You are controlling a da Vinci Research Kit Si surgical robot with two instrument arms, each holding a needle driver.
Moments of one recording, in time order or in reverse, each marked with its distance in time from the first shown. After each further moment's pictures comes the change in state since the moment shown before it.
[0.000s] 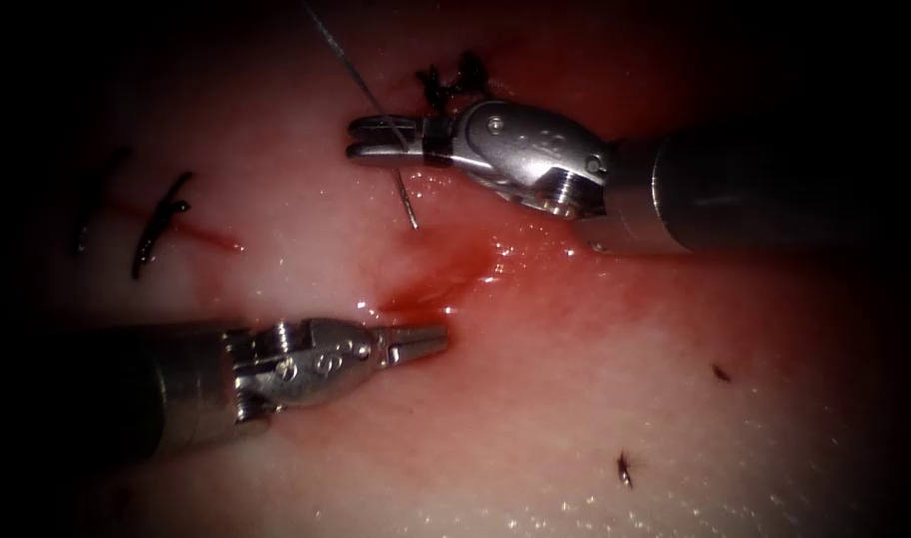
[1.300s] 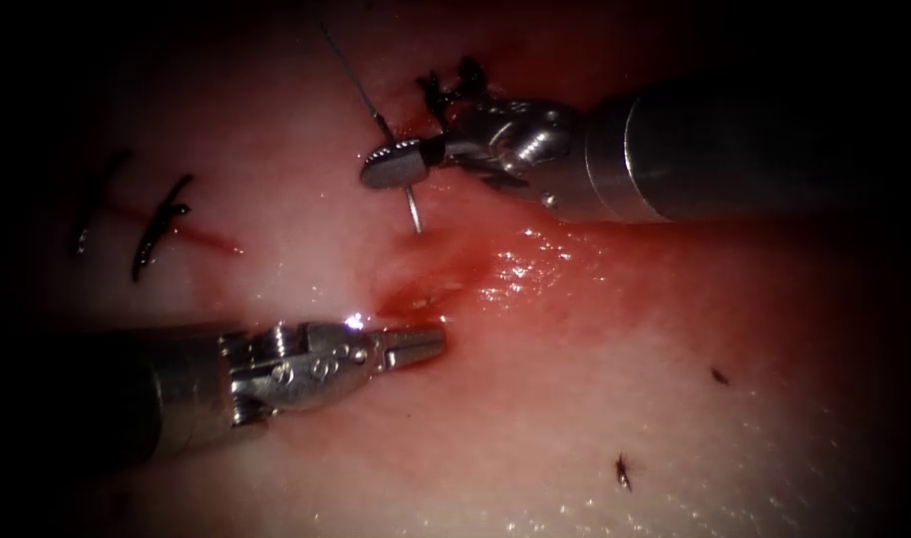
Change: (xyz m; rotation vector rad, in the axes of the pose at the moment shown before) right arm -0.002 -0.003 0.000 0.094 -0.246 0.654; left arm -0.001 0.000 -0.001 -0.012 -0.001 0.010
